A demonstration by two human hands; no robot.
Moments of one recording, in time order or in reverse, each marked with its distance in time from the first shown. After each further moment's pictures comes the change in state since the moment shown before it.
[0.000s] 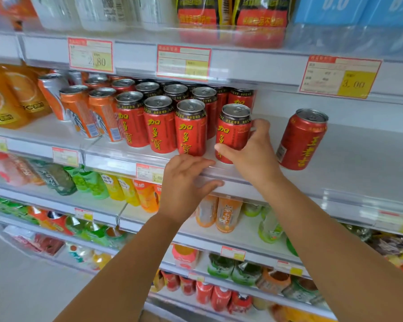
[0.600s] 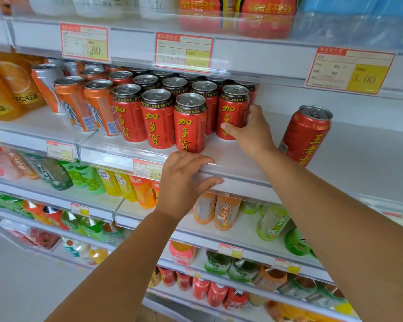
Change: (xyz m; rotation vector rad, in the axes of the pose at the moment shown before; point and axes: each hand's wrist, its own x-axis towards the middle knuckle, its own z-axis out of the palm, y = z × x) left_hand -0.002 -0.002 0.003 -0.040 -0.034 -0.019; right_hand 0.059 0.014 0.013 0.016 -0.025 0.063
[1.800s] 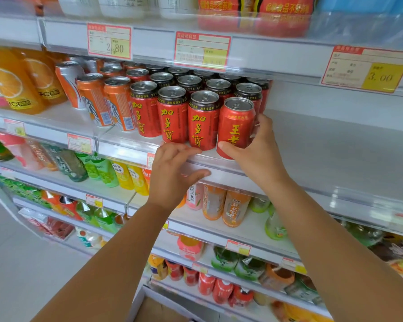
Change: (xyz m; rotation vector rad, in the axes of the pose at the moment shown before) left_hand -0.009 -0.029 -0.027 0.049 0.042 -0.139; right_hand -0.075 -0.023 -0.005 0.064 -0.041 -0.059
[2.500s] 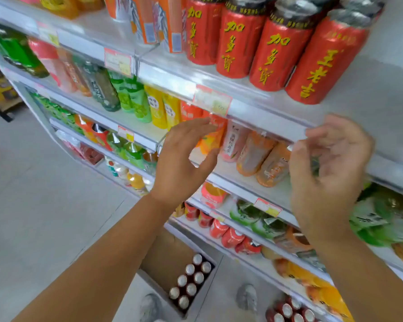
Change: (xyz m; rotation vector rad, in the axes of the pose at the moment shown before) left_hand -0.097 -0.004 -0.051 -0.139 -0.009 -0.167; right_hand -0.121 0.009 0.017 0.293 0.095 -0.357
